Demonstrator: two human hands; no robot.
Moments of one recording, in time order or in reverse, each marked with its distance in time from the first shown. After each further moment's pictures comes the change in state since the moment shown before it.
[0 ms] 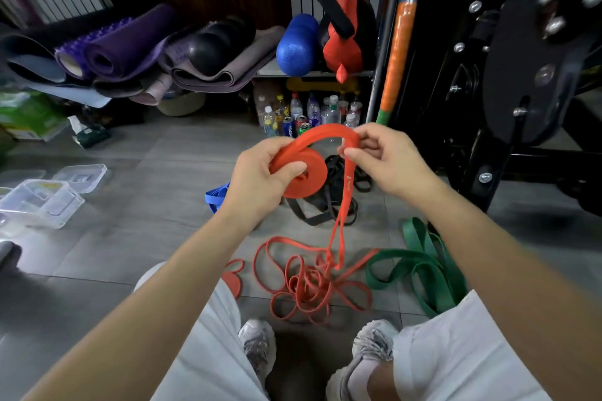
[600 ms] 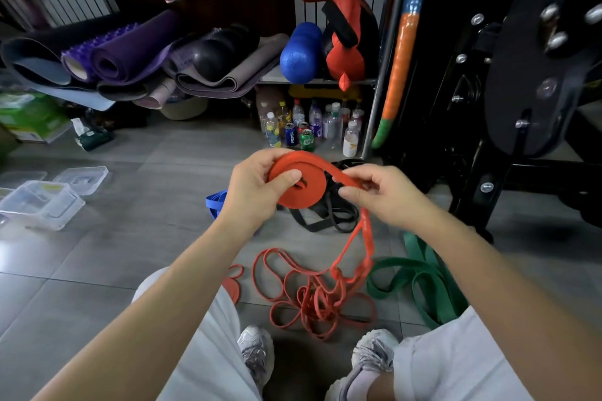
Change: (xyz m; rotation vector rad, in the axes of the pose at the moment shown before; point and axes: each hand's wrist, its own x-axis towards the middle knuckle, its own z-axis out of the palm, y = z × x) left_hand -0.004 -0.005 -0.005 -0.197 0.008 -0.082; right_hand -0.020 0.001 0.007 -0.081 -0.180 0.039
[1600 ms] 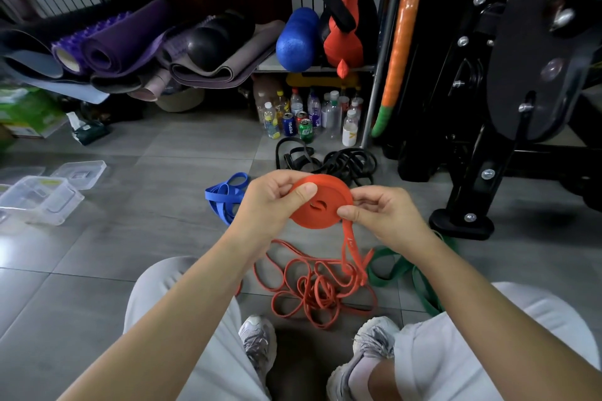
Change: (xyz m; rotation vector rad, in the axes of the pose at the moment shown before) left_hand -0.025 -0.012 0.019 -0.222 -0.148 -0.167; right_hand -0.032 0.023 0.031 0.466 0.101 0.109
